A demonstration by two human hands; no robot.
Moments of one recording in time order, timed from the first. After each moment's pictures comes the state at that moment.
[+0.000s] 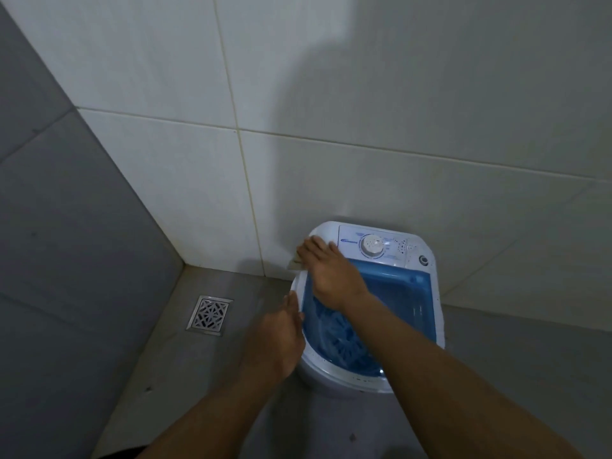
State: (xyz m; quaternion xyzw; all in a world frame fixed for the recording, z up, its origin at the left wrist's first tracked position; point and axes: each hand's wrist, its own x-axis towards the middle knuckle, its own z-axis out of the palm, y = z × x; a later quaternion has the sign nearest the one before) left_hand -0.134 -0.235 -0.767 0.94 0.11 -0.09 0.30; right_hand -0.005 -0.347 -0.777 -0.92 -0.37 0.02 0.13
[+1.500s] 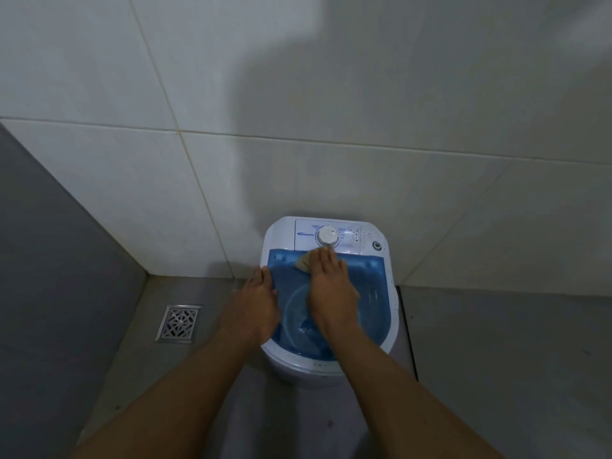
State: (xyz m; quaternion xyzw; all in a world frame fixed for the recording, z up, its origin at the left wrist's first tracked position) left_hand -0.094 -0.253 -0.749 0.96 0.03 -0.14 0.23; right_hand -0.056 -0.398 -0.772 -0.98 -0.10 -0.03 0.18
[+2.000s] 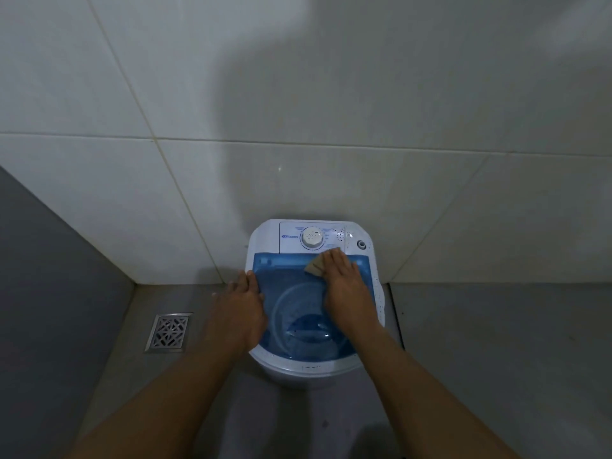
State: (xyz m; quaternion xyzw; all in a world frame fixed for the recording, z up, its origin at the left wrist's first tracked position) left_hand -0.092 -0.254 -0.755 0.98 0.02 -0.16 0.13; right_hand -0.050 -0.458 -0.783 -0.97 -0.12 -0.02 0.21
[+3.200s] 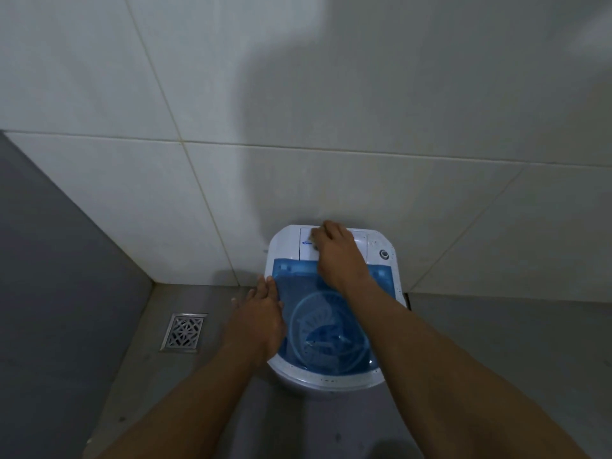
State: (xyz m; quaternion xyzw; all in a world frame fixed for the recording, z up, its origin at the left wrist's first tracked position) left_hand -0.089 -0.250 -0.770 0.97 0.04 -0.17 0.19; right_hand 0.030 -0.408 -0.765 -0.96 -0.20 -0.04 0.18
